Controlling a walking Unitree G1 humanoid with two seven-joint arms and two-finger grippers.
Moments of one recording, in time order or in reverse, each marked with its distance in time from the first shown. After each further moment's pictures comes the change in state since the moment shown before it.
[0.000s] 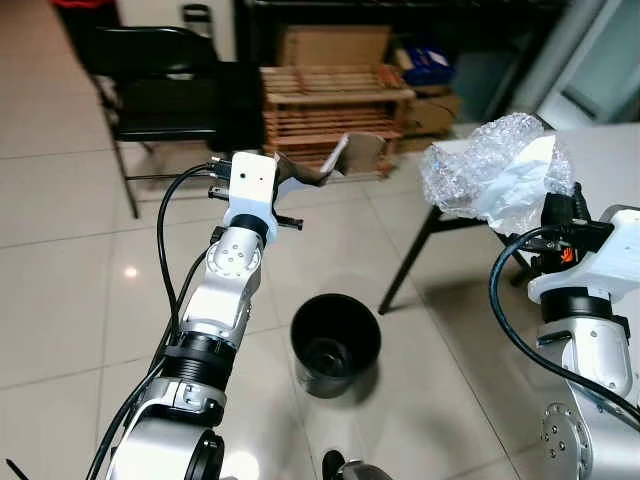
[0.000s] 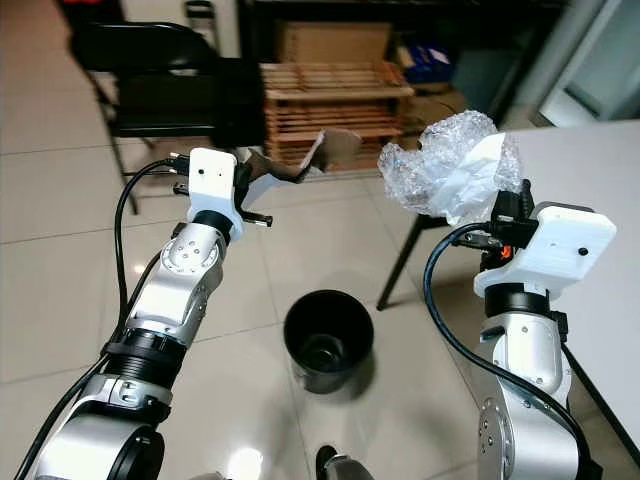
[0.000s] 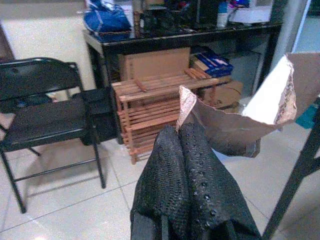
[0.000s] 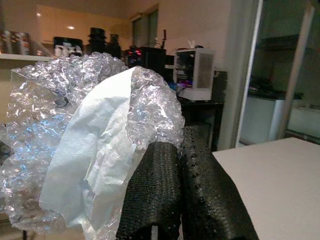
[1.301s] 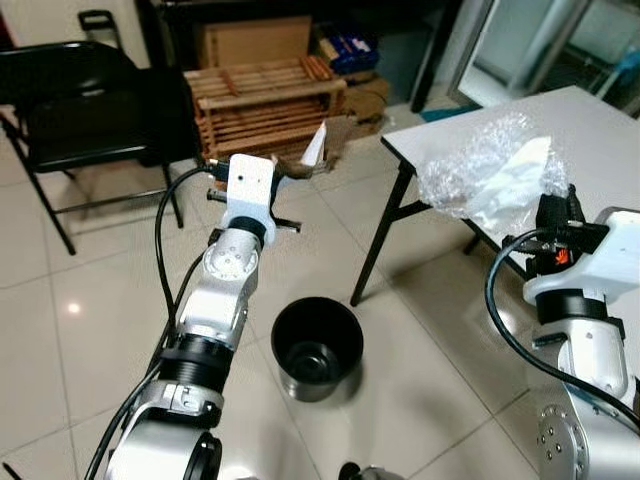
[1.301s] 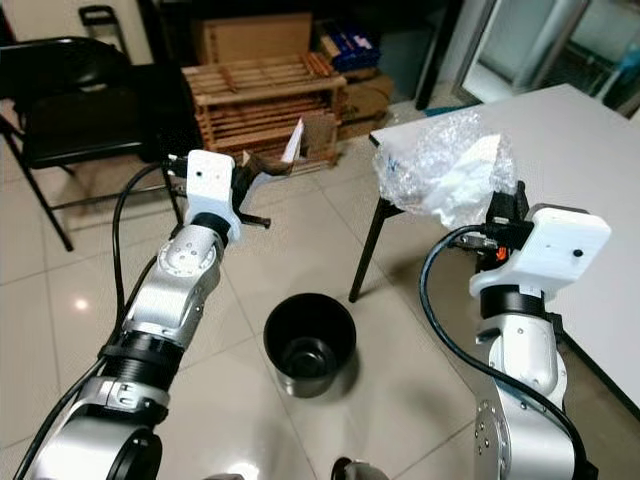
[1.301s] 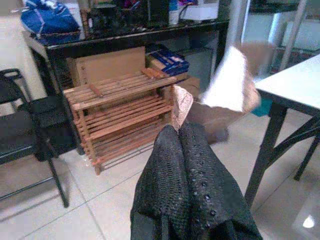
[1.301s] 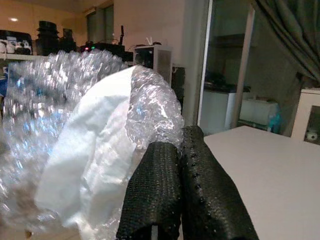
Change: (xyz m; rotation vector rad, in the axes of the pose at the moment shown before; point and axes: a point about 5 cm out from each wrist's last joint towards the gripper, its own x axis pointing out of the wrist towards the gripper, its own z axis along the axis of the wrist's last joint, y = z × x) left arm -0.002 0.004 -0.003 -0.001 0.017 -0.004; right arm -0.002 0.003 -0.001 0.012 0.006 0.007
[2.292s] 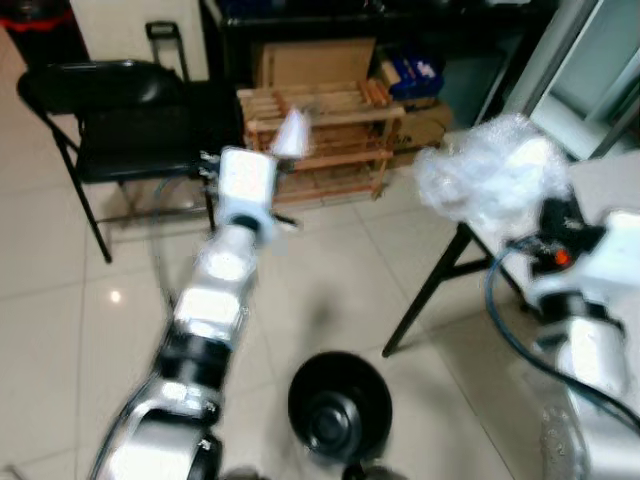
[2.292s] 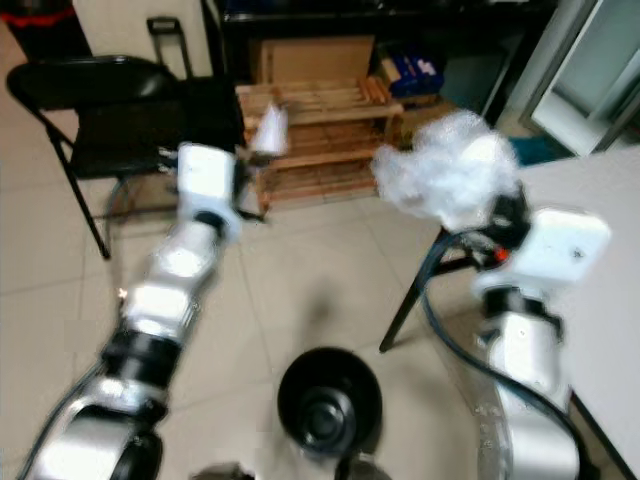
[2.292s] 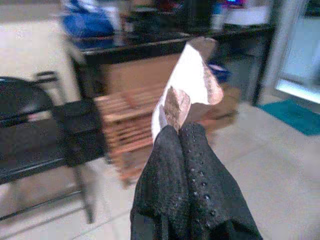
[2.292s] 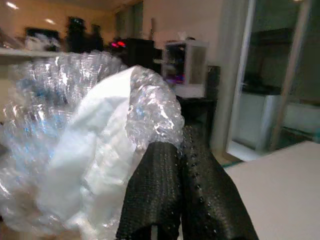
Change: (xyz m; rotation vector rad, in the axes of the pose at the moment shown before) left arm 0.000 -0.011 0.003 -0.009 -0.014 -0.037; right arm -0.001 -0.006 -0.004 -0.023 0.014 -0.014
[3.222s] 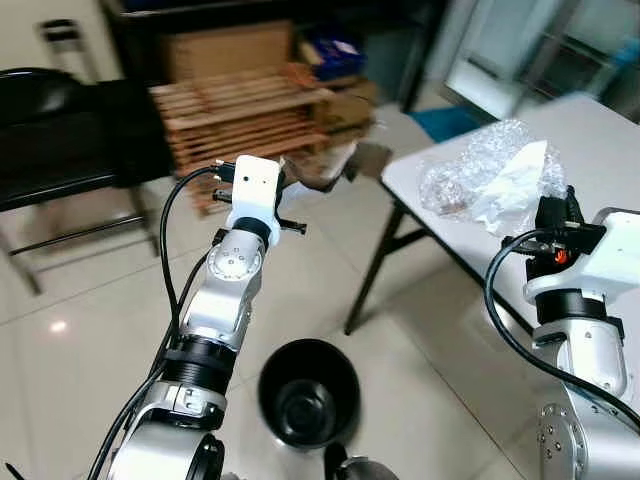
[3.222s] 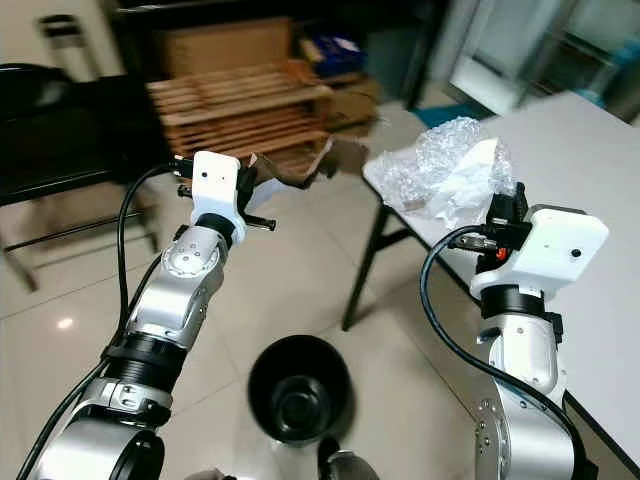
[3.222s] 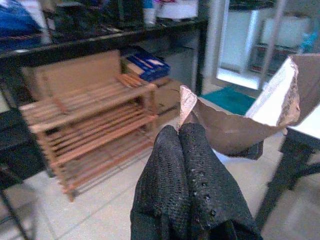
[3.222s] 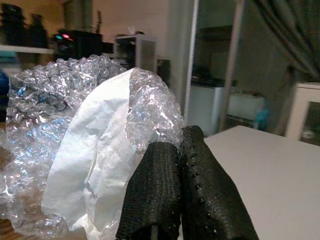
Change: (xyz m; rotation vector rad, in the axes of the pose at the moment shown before) left arm -0.001 0.002 -0.004 0.003 0.016 -0.002; right arm 0.002 0.003 0.001 0.011 -0.006 0.010
